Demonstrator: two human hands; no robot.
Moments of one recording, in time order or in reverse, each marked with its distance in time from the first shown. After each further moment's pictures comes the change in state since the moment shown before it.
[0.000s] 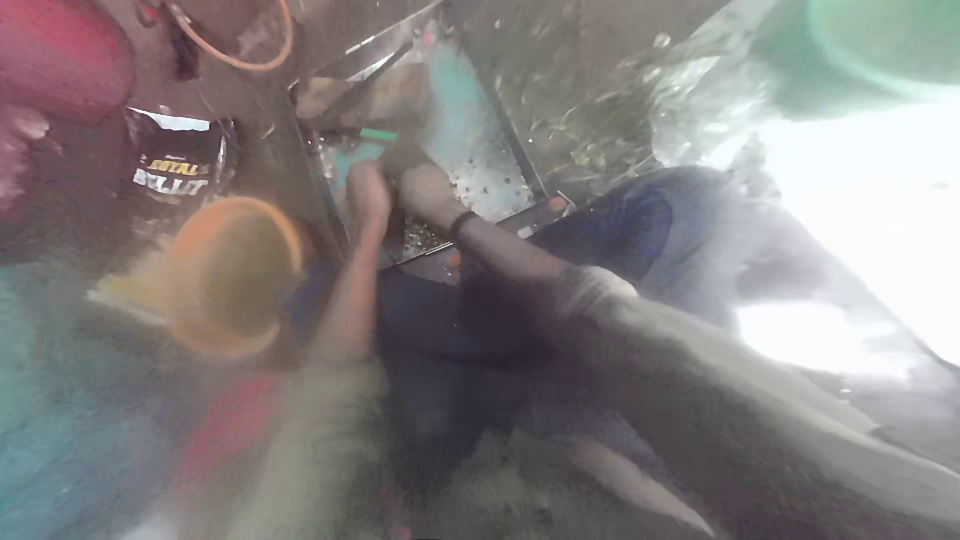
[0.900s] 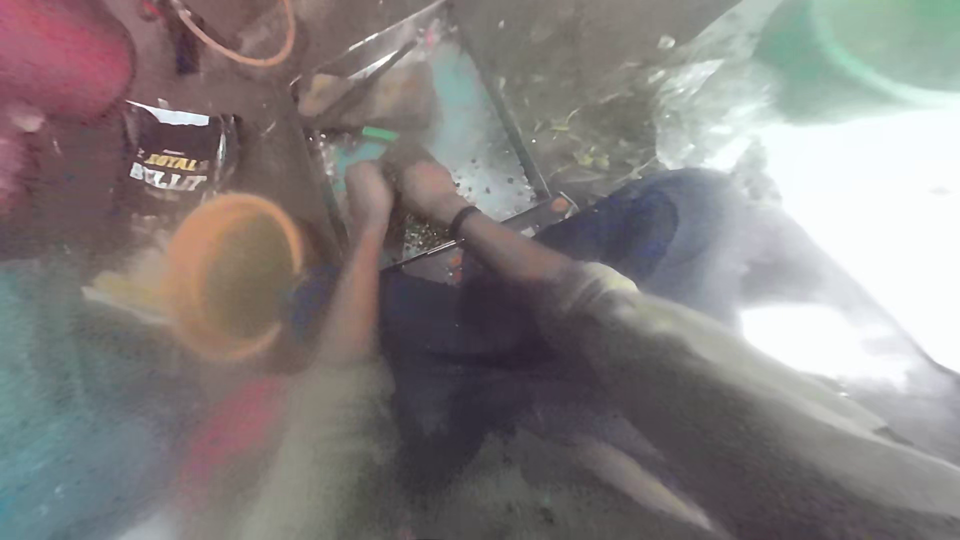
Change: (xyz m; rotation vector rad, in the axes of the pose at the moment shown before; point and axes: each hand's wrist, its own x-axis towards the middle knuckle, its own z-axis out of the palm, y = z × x) left_hand 0.003 -0.008 0.006 0.003 0.052 0.009; right_hand 0.014 0.003 0.004 -0.030 -0.020 -0.006
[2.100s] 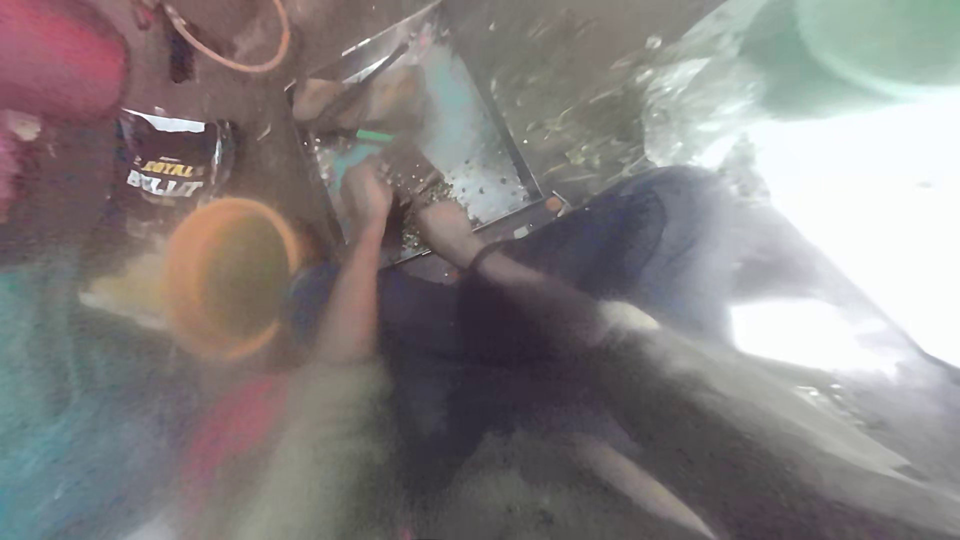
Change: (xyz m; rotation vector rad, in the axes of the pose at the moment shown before) left_hand -0.002 0.005 0.001 -0.064 0.054 0.010; right_hand -0.059 0.017 0.032 -0.111 0.011 0.038
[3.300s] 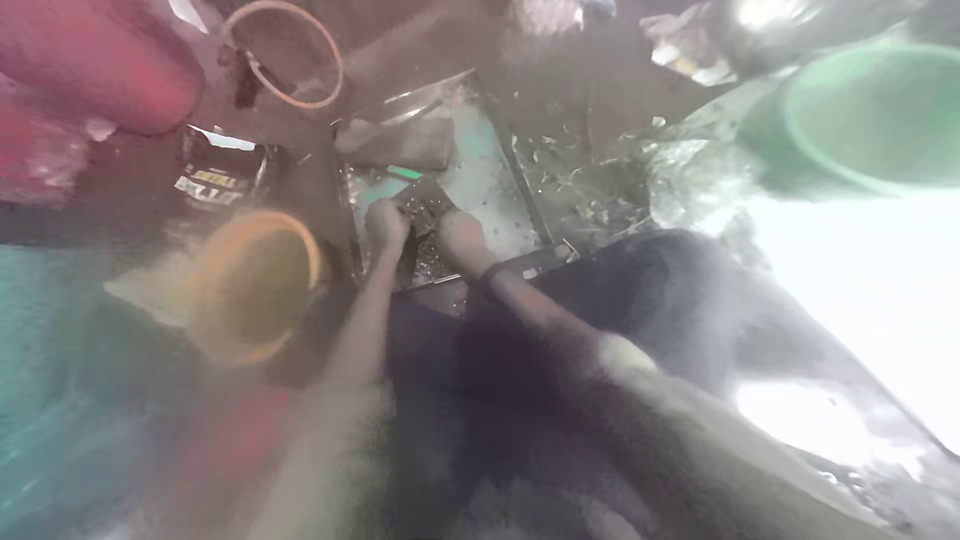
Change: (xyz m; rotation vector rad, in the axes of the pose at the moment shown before) left_hand -0.002 -0.005 -0.005 -0.056 -0.099 -0.142; right_hand 0.012 -0.003 -0.037 0.115 -0.020 0.107
